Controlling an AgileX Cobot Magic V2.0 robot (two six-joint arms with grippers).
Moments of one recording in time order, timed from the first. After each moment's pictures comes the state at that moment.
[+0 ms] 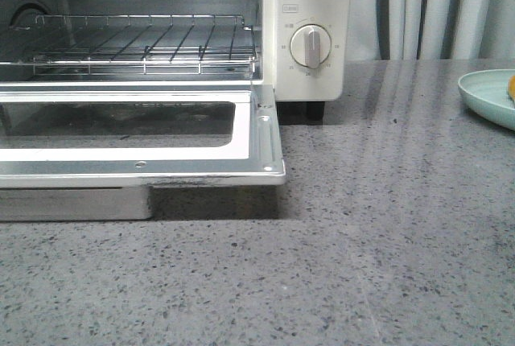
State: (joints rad) left arm -0.46 0.42 -0.63 -0.18 0.54 0.04; right arm -0.05 1.53 -1.08 -0.20 0.79 0.27
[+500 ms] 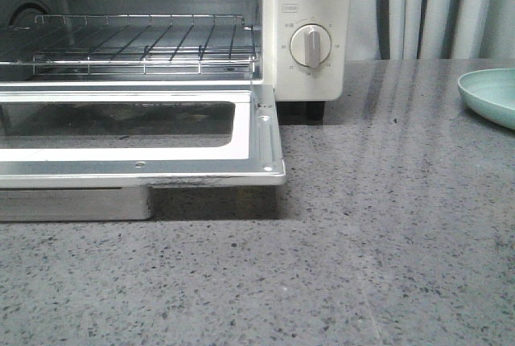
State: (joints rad) left arm -0.46 0.42 -0.63 -0.18 0.54 0.04; right arm -0.02 1.31 -1.17 -0.16 0.68 0.27
